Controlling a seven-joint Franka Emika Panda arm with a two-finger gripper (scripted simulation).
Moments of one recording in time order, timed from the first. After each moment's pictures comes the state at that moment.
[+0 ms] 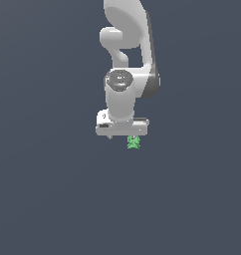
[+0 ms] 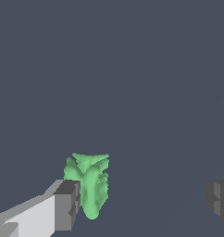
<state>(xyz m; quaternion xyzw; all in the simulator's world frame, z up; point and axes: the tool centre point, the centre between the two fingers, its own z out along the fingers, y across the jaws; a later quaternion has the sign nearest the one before) -0.014 0.006 0.139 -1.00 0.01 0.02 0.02</state>
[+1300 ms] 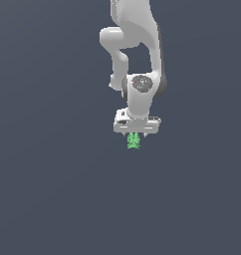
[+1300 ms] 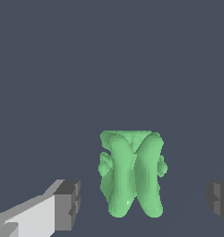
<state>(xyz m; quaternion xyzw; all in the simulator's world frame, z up) -0.063 0.069 0.090 -1.00 0.02 0.00 0.00</state>
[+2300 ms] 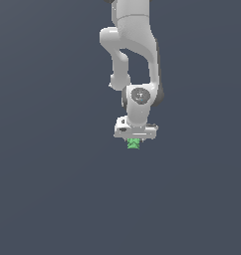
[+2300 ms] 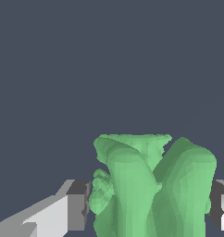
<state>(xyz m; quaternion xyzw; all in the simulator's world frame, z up) -0.064 0.069 0.041 -1.00 0.02 0.00 0.00</state>
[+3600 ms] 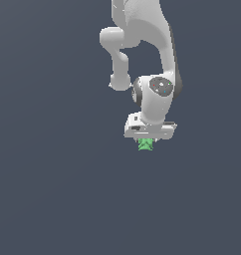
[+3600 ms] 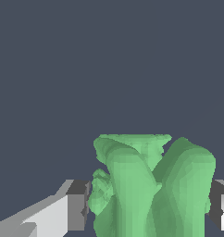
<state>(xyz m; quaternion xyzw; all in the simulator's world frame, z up) -0.019 0.116 0.109 -1.00 0.02 0.00 0.00</state>
